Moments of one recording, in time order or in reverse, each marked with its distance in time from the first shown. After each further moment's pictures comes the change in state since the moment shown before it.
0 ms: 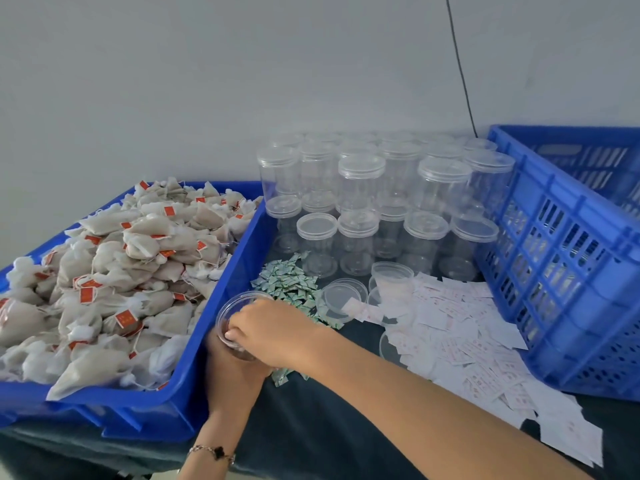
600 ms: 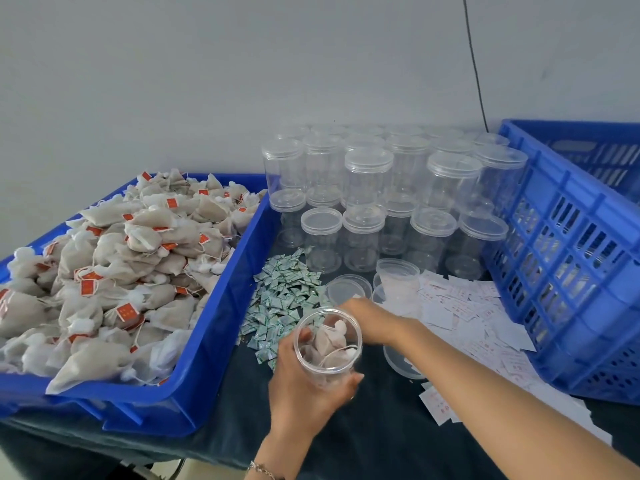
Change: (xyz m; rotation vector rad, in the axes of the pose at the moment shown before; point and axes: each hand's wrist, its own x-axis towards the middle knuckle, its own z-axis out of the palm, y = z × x) left_hand -0.067 0.039 0.036 0.011 -0.164 0.132; right_hand -0.046 0.125 0.022 0.203 -0.166 0.334
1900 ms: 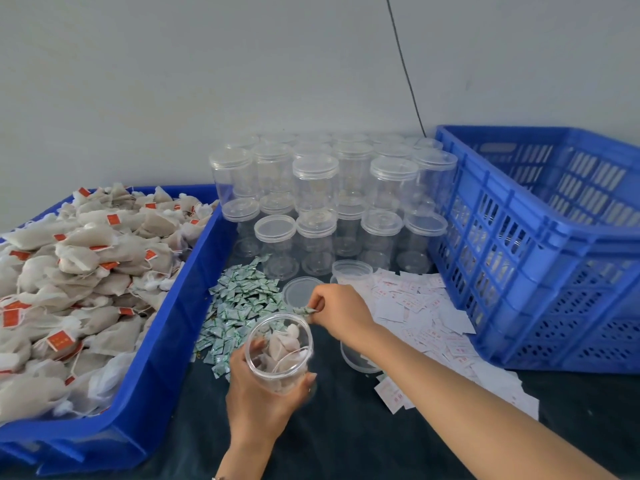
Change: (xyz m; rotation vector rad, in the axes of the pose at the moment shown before) left_hand 0.001 -0.004 0.007 -0.079 0.063 0.003; right_hand -0.029 0.008 -0.004 0.210 0.485 0.223
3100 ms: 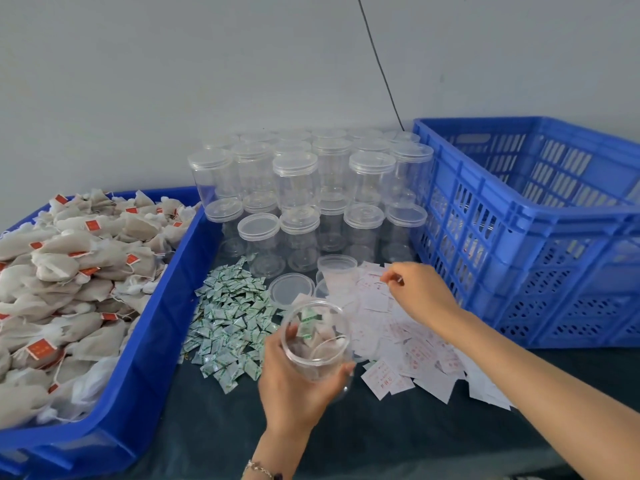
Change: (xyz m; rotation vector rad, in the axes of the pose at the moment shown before) left_hand -0.028 0.045 0.033 -0.005 -0.050 0.177; right_hand -0.052 0.064 -0.098 -0.134 0.212 0.174
